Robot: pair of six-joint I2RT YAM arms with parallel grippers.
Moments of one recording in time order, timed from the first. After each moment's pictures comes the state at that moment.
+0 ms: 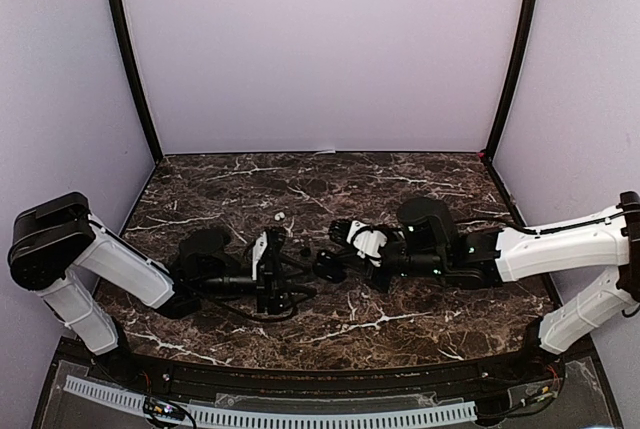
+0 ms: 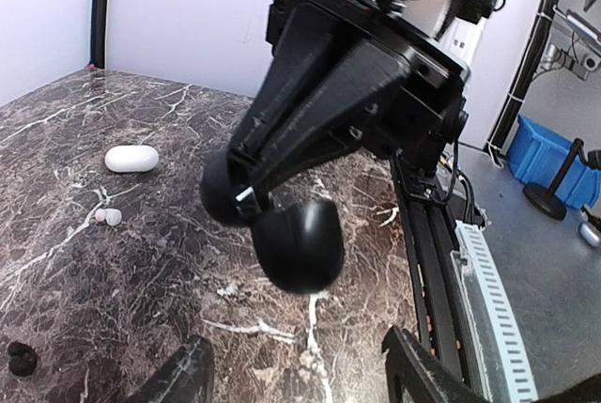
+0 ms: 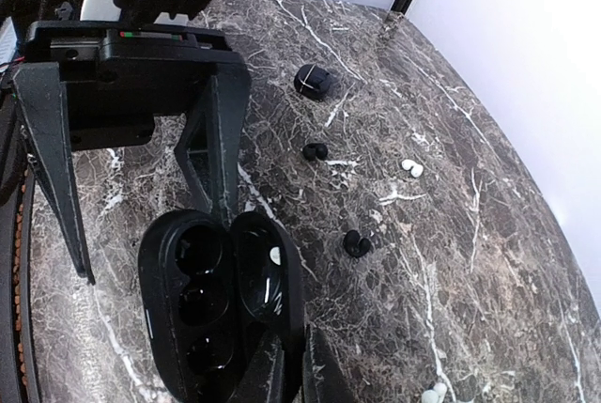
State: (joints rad) left arm -0.92 1.60 0.42 1.03 0.52 -0.15; right arm 1.07 1.37 0.75 0.14 -0.05 -0.33
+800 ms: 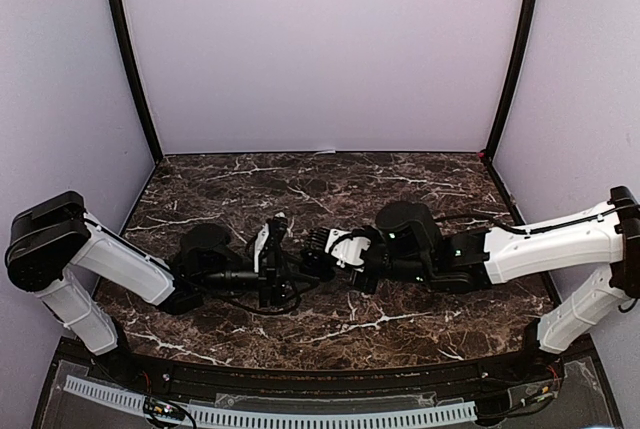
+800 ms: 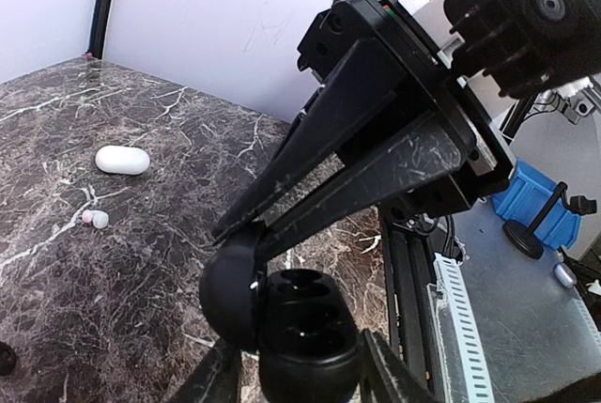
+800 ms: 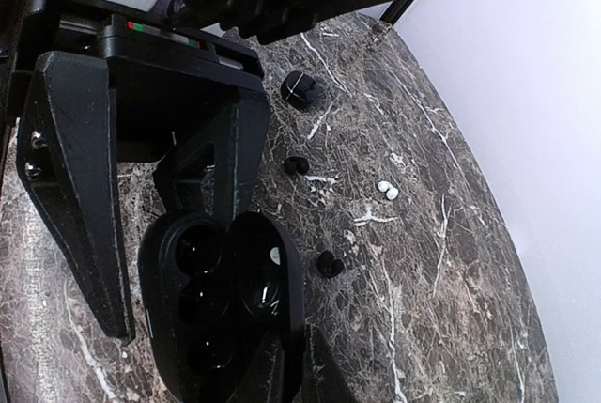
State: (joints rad) left arm -0.92 1.59 0.46 1.00 0.52 -0.27; right arm 1.17 1.44 0.85 0.10 0.13 -0.45
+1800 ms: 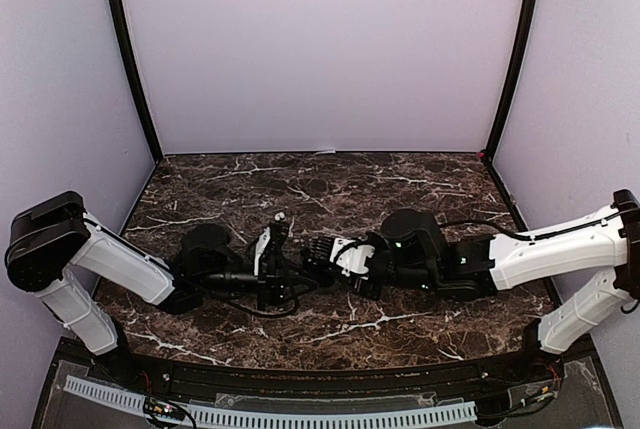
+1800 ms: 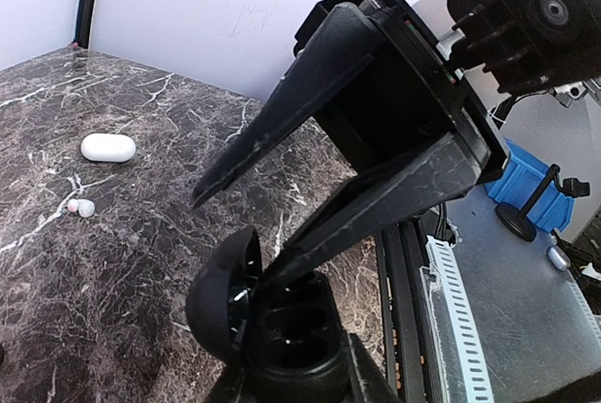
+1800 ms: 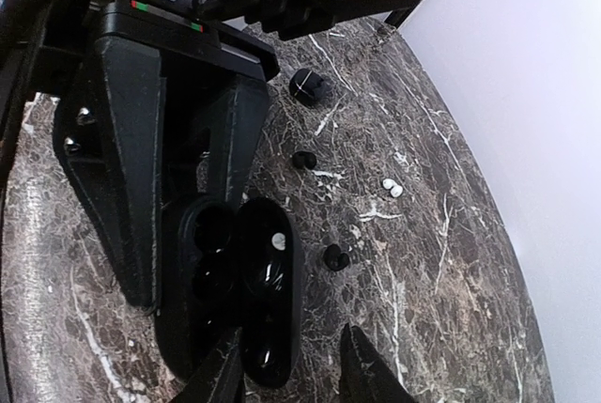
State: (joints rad) left arm -0.91 1.59 0.46 0.95 0.57 -0.25; right arm 1.20 1.42 0.81 0.12 0.15 -0.46
